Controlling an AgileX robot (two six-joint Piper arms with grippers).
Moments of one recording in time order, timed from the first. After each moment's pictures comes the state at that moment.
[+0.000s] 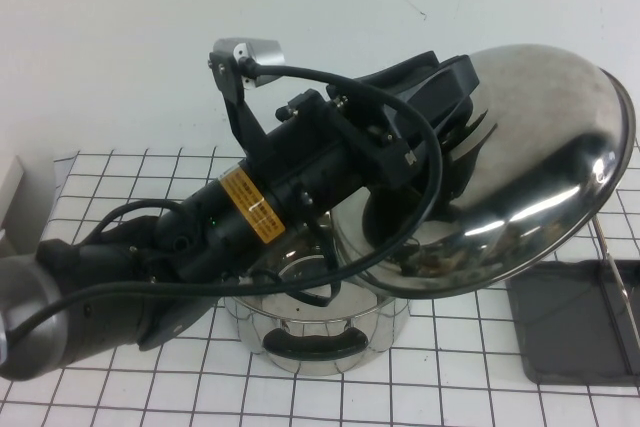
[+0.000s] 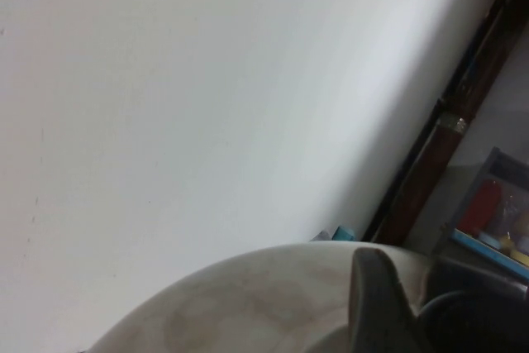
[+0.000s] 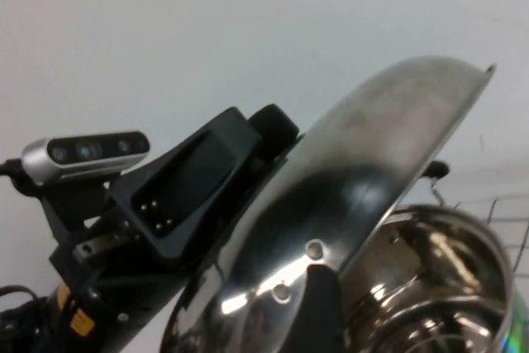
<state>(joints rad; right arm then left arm) -0.02 0.72 -0.47 1.70 0.68 -1.19 -0.68 1.60 -0.88 0.46 -1.09 -0.99</state>
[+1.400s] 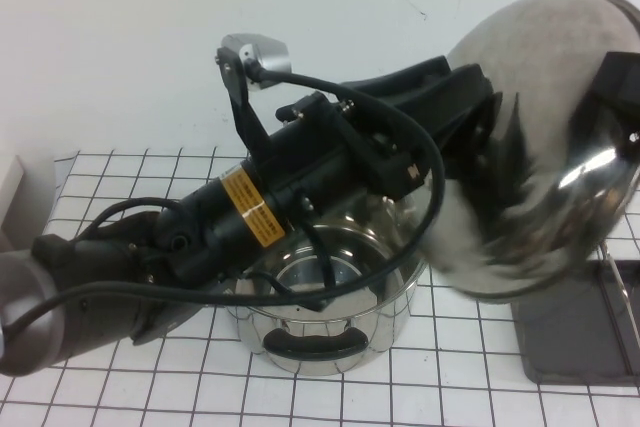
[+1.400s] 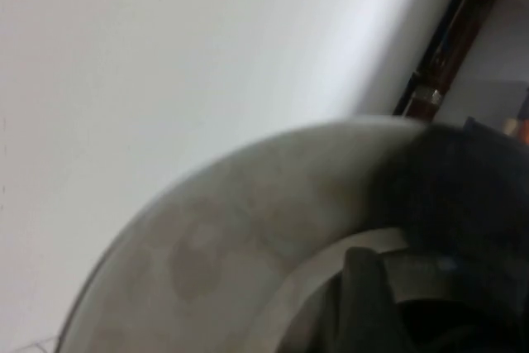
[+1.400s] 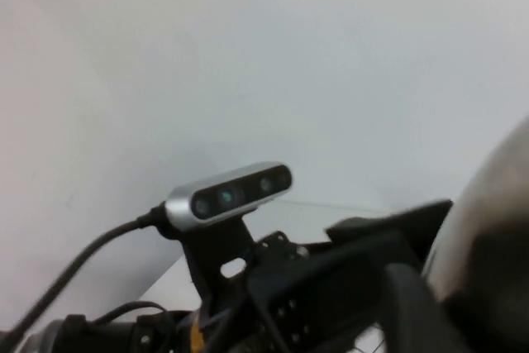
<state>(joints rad) -0.02 1.05 -0.77 1.71 0.98 -1.20 -0.69 1.60 -0.89 0.55 -1.11 -1.01</state>
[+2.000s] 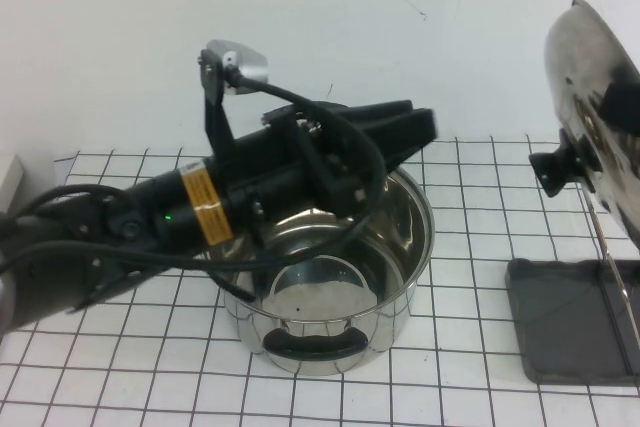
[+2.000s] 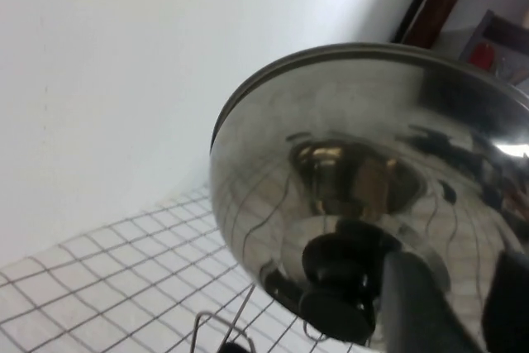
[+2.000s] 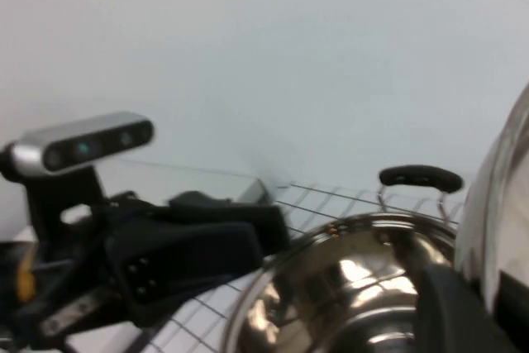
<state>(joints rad) -0.02 1.05 -0.77 1.56 0.83 -1.24 -0.53 1.59 -0.89 0.86 -1.08 -1.18</state>
